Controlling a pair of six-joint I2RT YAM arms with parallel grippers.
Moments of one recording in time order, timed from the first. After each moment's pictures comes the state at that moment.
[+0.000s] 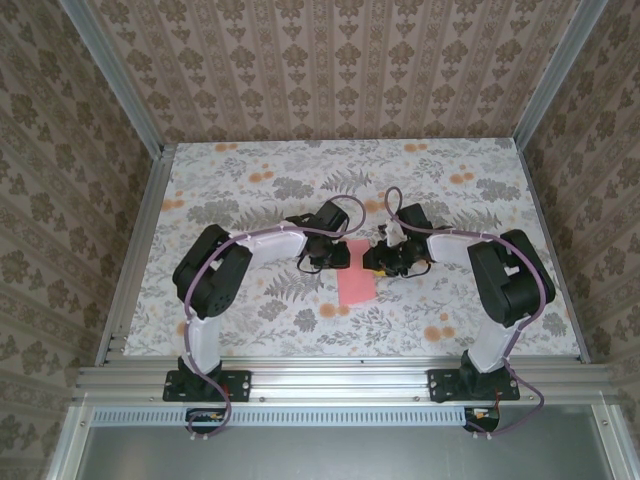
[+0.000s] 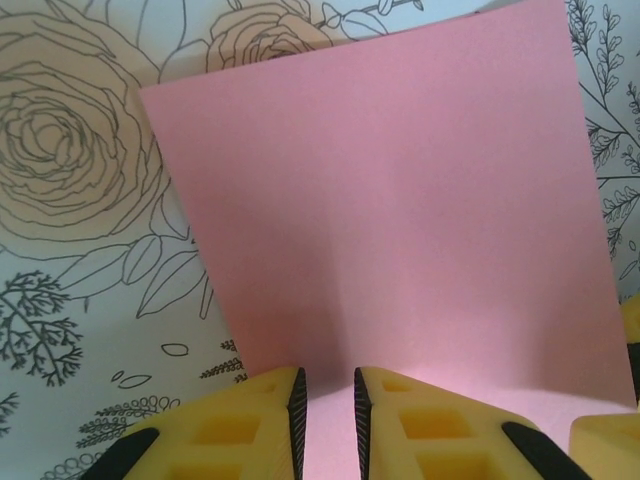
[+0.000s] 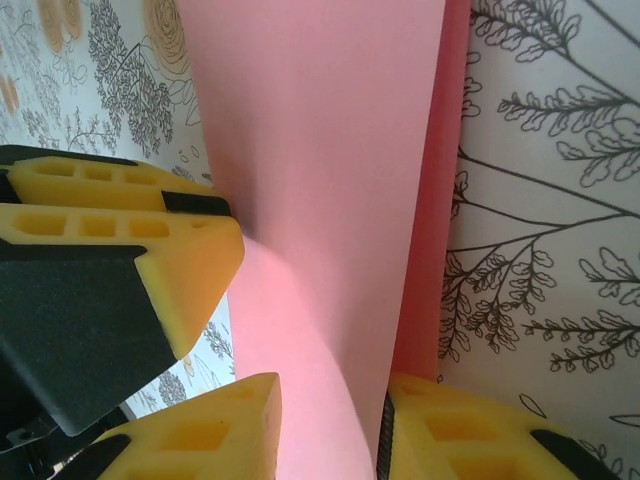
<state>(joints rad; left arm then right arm) -0.79 1.97 1.27 -0.45 0.20 -0.61 0.30 1.76 0.87 -0.25 -0.67 0.50</state>
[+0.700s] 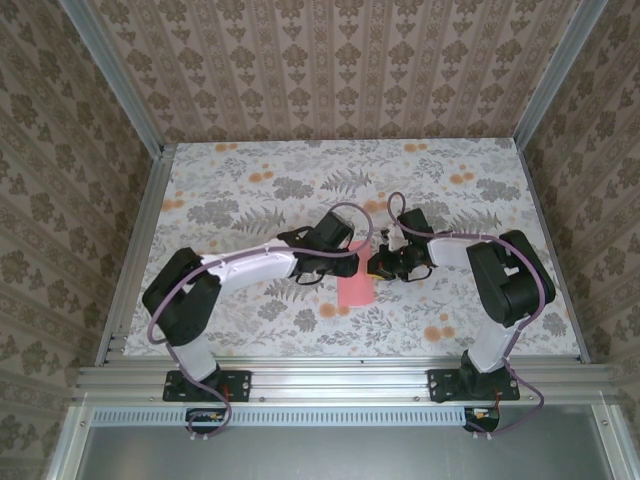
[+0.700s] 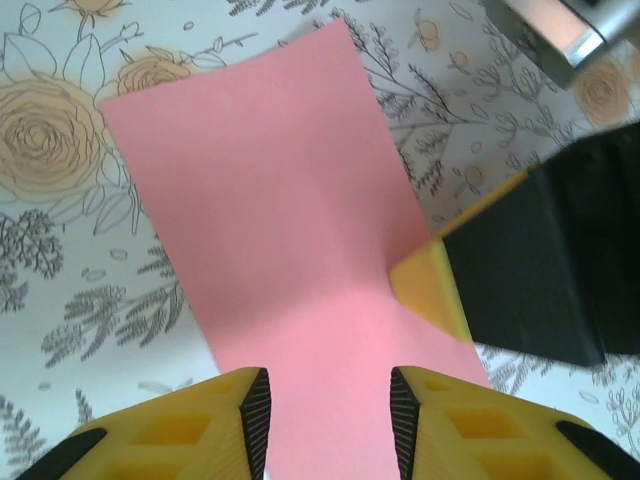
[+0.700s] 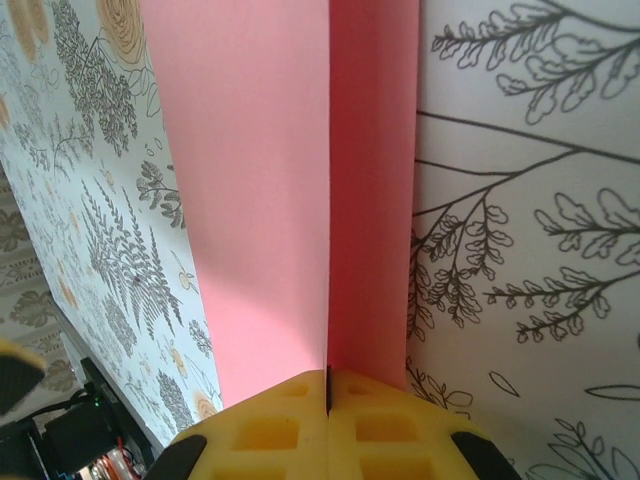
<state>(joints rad) -0.94 1.71 1.10 -0.35 0.03 -0.55 0.30 1.76 0.82 -0.20 -0.67 0.58</state>
